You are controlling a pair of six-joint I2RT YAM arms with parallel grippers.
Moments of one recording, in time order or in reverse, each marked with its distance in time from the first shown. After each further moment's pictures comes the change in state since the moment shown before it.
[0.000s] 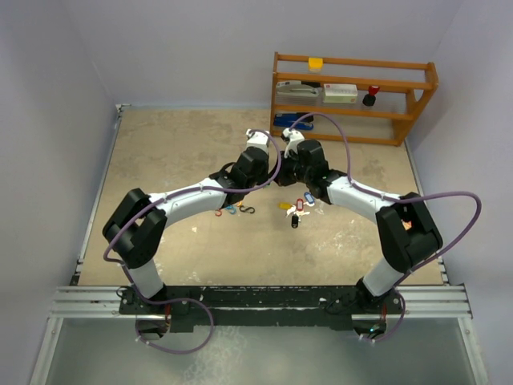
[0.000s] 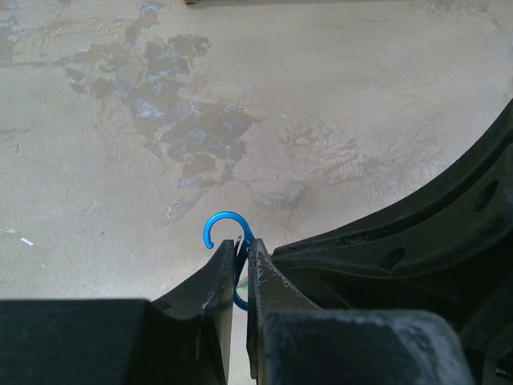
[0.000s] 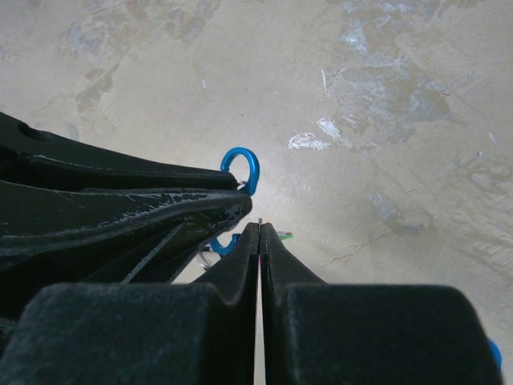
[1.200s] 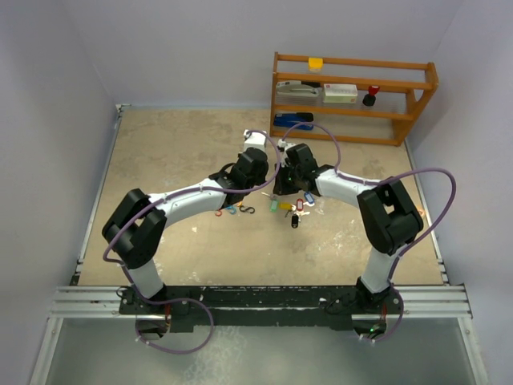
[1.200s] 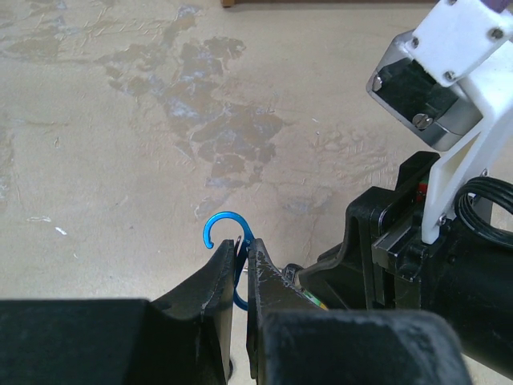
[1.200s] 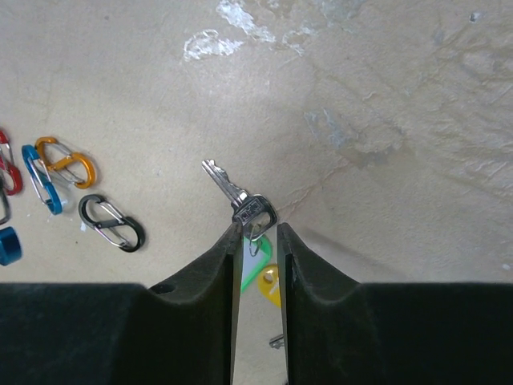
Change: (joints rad) left arm 0.000 -0.004 -0.008 -0.015 -0.080 0.001; right arm 0.000 0.175 0.108 -0.269 0.095 0.003
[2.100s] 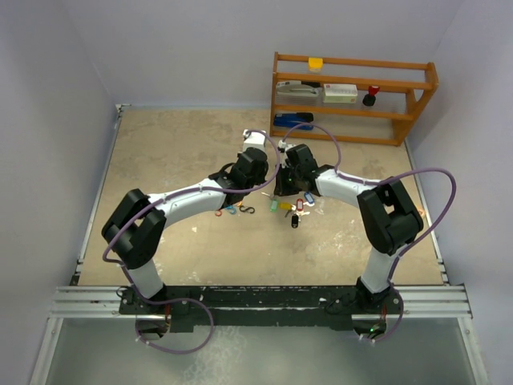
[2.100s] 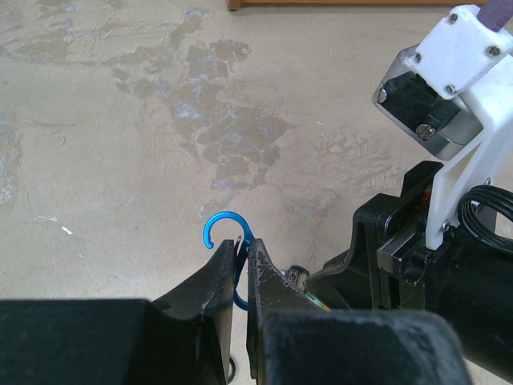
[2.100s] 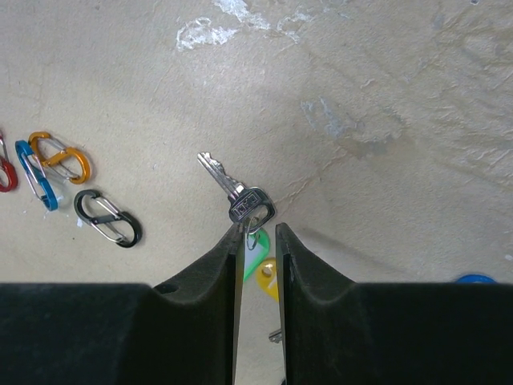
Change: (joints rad) left arm 0.000 -0.003 0.000 -0.001 -0.014 0.000; right arm 0.000 0.001 -0.001 -0.025 0.008 0.009
